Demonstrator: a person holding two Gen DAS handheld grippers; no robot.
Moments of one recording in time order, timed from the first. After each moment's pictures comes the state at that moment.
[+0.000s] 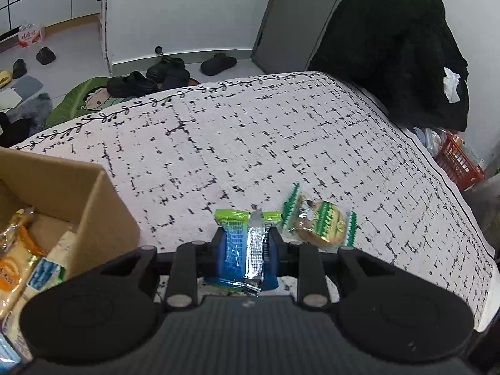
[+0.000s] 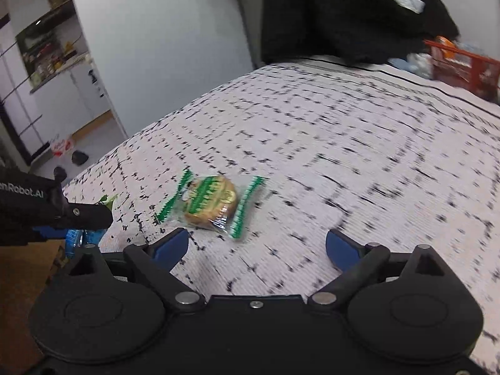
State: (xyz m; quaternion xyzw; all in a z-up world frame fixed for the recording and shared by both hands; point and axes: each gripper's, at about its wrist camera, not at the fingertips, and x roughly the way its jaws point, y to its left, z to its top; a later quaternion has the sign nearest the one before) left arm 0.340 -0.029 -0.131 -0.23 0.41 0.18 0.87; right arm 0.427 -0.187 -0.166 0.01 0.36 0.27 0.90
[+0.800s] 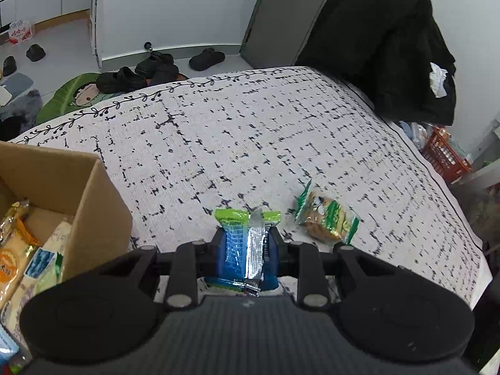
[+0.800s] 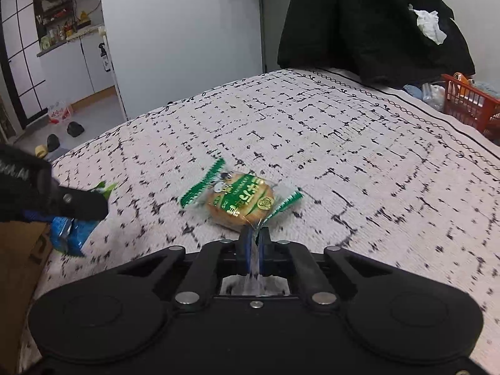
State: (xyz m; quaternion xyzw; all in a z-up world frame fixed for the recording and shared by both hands) left arm 0.330 -0.038 -0.124 -0.23 0.41 0.15 0.87; right arm 0.413 -0.181 -0.157 -0.06 0.35 0.26 0.90
